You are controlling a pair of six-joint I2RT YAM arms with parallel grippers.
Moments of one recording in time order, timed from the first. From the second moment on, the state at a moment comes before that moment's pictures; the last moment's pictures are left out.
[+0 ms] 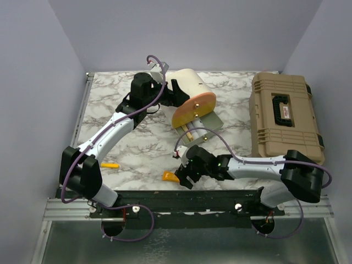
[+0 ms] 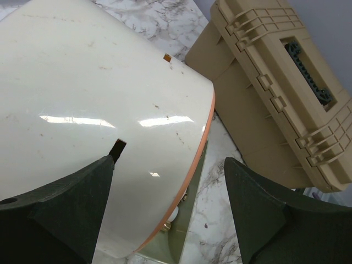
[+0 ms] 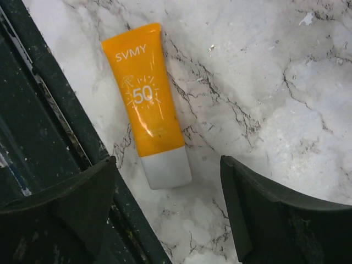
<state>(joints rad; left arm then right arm) -0.46 1.50 1.25 0.02 0.41 -0.43 1.11 1.43 0.68 -0.06 -0.09 0.11</state>
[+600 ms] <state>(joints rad) -0.46 1.50 1.24 0.04 0.41 -0.43 1.13 1.65 0.89 -0.22 -0.08 0.08</state>
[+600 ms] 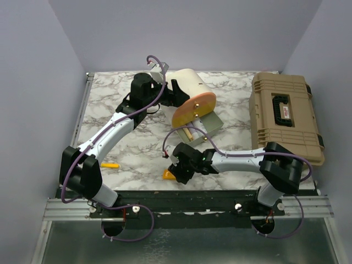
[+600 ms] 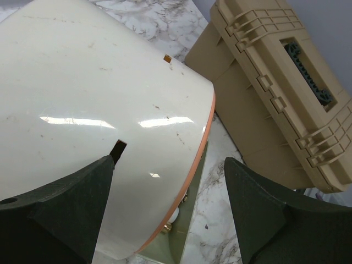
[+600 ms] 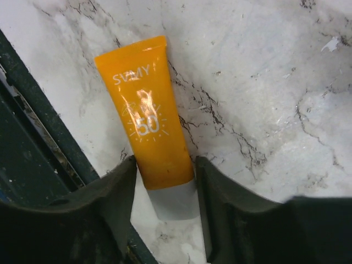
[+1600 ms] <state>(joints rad) -0.46 1.50 1.24 0.04 0.41 -0.43 1.13 1.27 0.87 -0.22 0.34 0.32</state>
